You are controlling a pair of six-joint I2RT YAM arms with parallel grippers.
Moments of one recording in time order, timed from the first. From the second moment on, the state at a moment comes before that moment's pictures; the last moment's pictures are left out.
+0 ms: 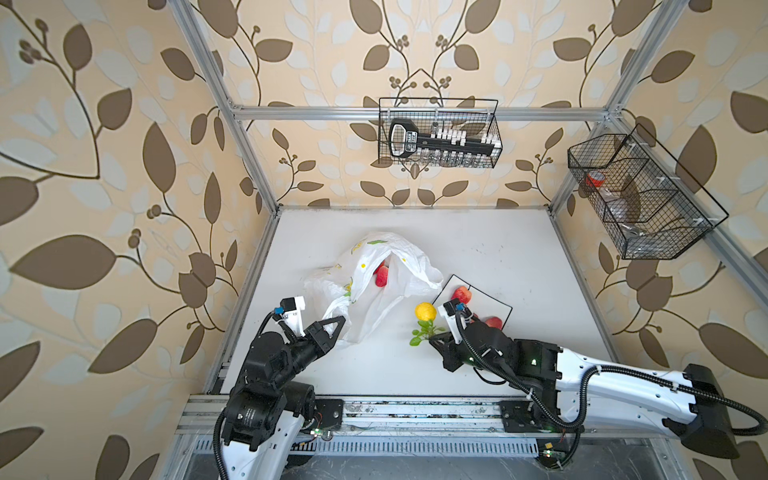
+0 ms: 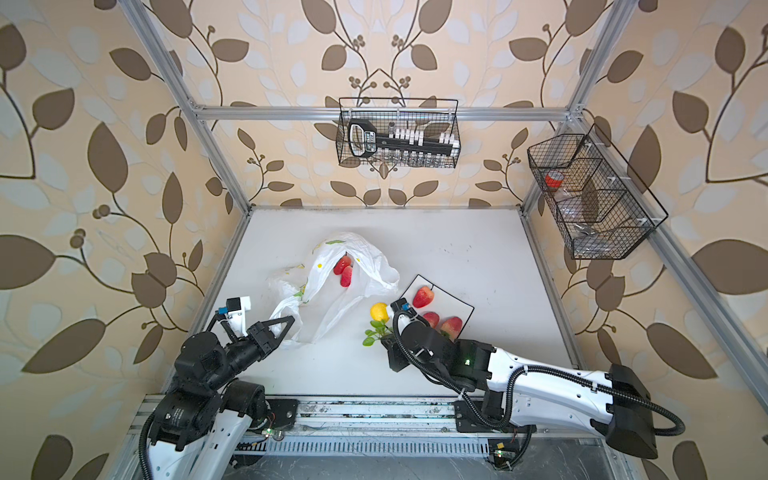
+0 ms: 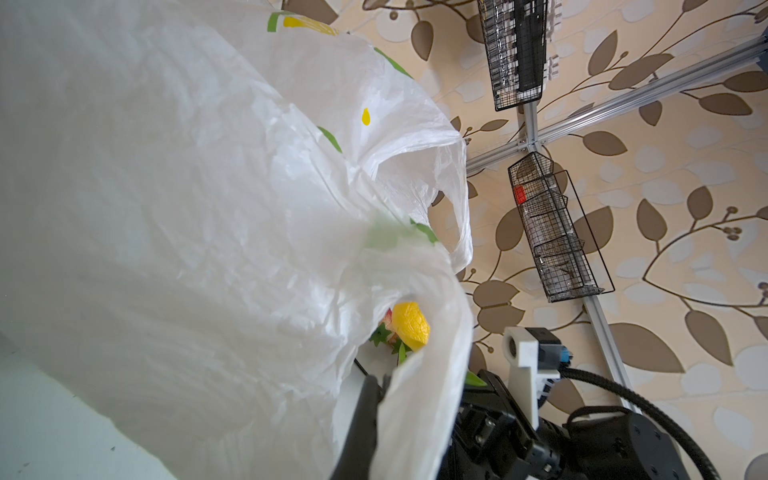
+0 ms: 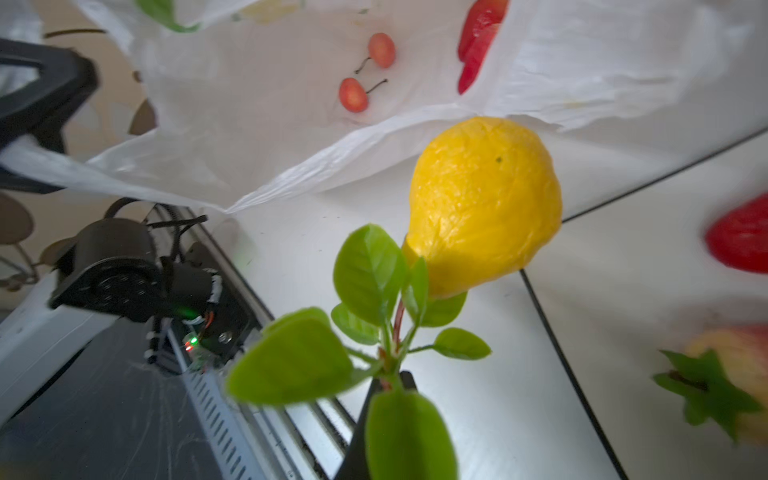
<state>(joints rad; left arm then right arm) -0.15 0.10 0.51 -0.67 0.49 -0.98 1.11 0.95 0.59 -0.33 0.24 0.68</state>
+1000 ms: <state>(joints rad) -0.15 0.09 0.51 -0.69 0.49 -0.97 0.75 1.26 0.55 -0.16 0.12 0.71</state>
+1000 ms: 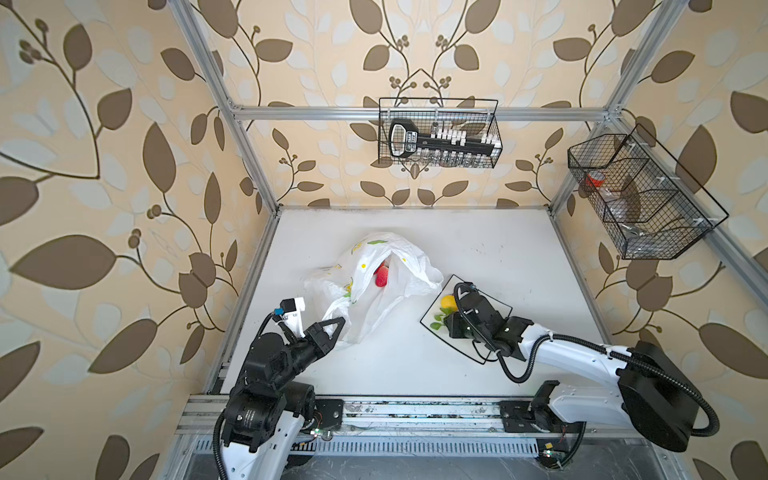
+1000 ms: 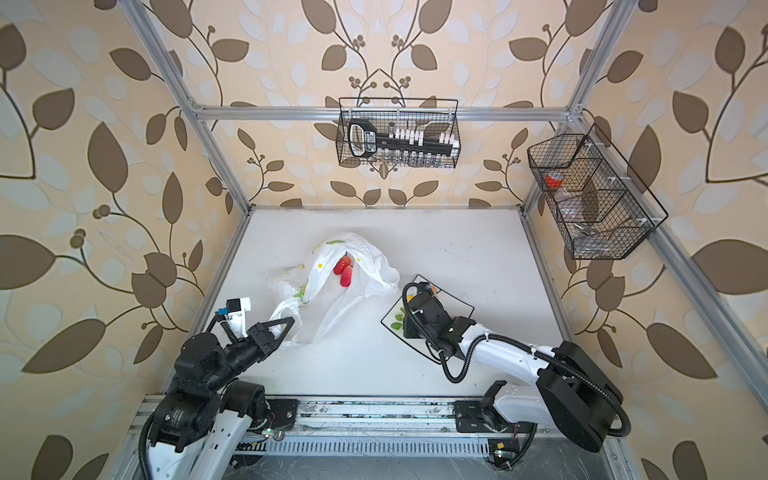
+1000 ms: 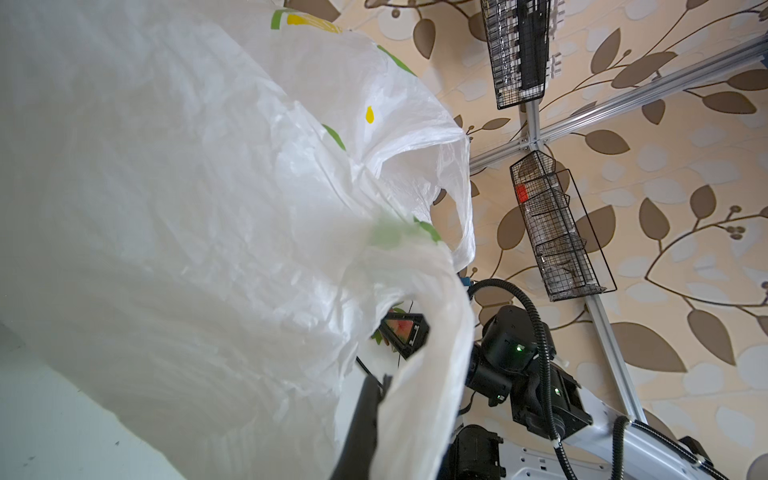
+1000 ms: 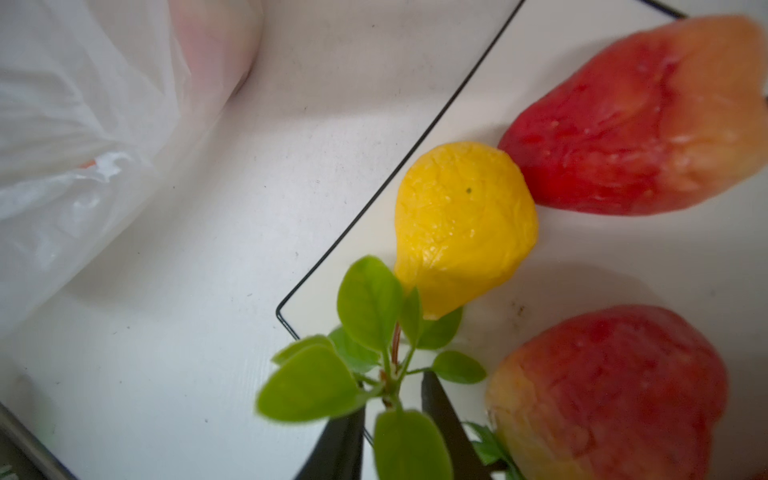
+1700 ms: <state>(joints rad) -0.15 0.09 0.51 -0.69 0.49 -0.97 0.75 0.89 0.60 -0.24 0.11 0.55</state>
